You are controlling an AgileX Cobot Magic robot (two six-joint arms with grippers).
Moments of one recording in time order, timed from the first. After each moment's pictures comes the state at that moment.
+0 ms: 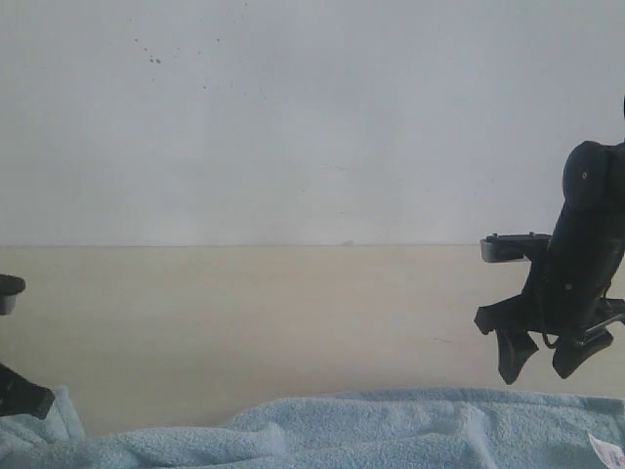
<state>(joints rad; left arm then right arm) -0.12 1.62 -0.79 0.39 0.51 -0.34 0.11 2.05 -1.47 0.12 1.05 -0.18</state>
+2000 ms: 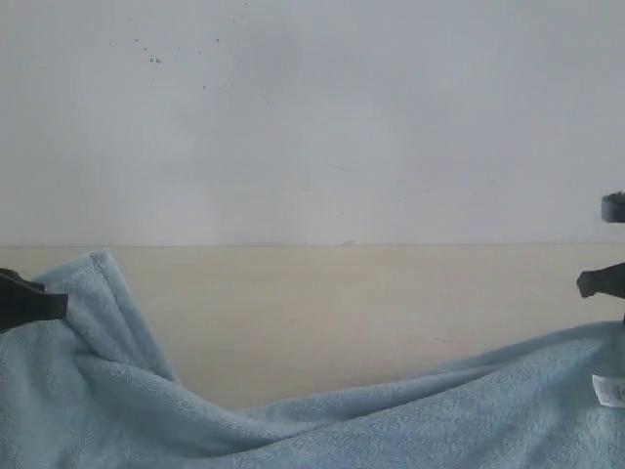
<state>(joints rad) -0.04 1.45 -0.65 0.63 -0.14 -0.60 -0.12 1.87 -1.29 0.04 0.72 -0.13</state>
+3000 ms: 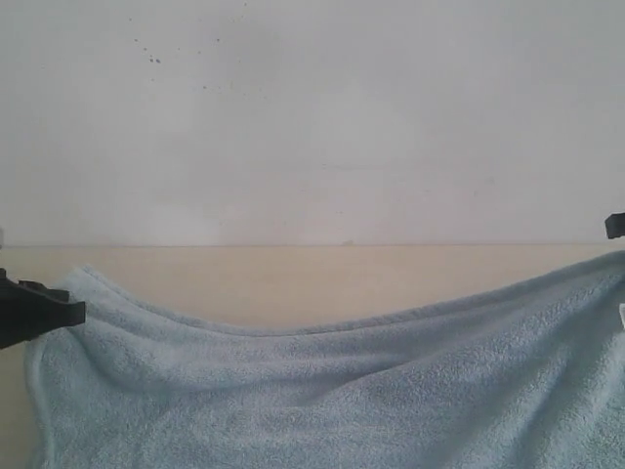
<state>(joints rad) 0.03 1.71 -0.68 0.45 -0.45 -0.41 -0.17 1.79 -1.29 0.01 0.47 -0.14</state>
